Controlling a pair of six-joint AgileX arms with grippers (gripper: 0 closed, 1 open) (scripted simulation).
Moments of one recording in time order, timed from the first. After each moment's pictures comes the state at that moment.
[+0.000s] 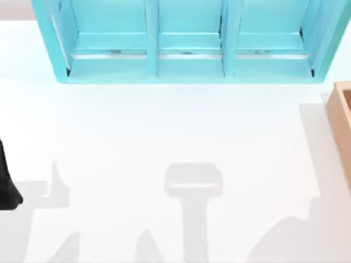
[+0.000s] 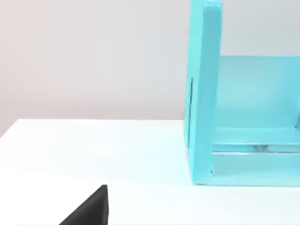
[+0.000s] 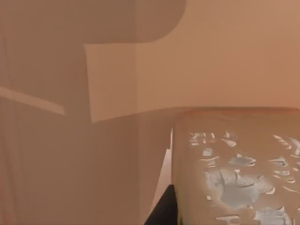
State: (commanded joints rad) left arm 0.00 0.00 0.00 0.00 0.00 0.00; right arm -0.35 1.67 0.93 -0.83 0.00 -0.34
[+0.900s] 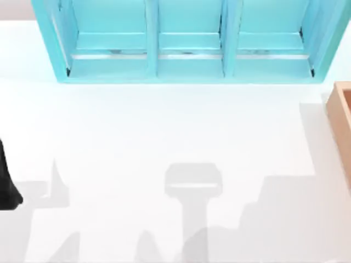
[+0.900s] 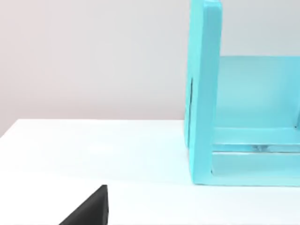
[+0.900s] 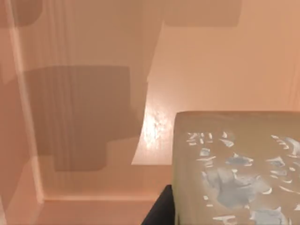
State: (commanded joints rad) left arm 0.00 0.00 0.00 0.00 0.00 0.00; right arm -0.36 1.58 1.28 -1.28 0.00 -0.34
